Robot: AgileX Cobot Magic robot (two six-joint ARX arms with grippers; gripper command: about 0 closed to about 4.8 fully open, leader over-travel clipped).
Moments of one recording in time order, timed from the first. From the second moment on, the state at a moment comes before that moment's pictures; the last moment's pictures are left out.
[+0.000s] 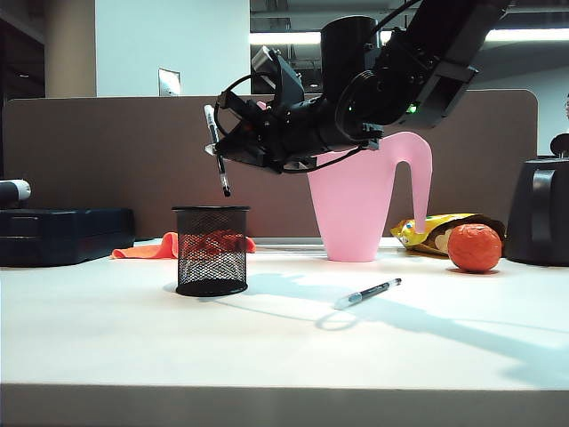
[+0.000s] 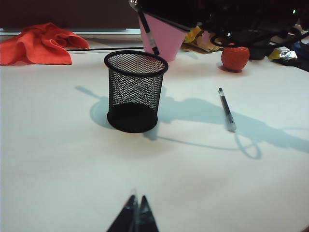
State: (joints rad) left arm -0.07 0.01 0.01 -0.14 0.50 -0.02; right arm 0.57 2.04 1.30 0.69 -0.44 0.29
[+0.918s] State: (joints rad) left arm -0.07 0.01 0.01 -0.14 0.50 -0.02; right arm 0.55 1.82 1.31 0.19 -0.24 0.29
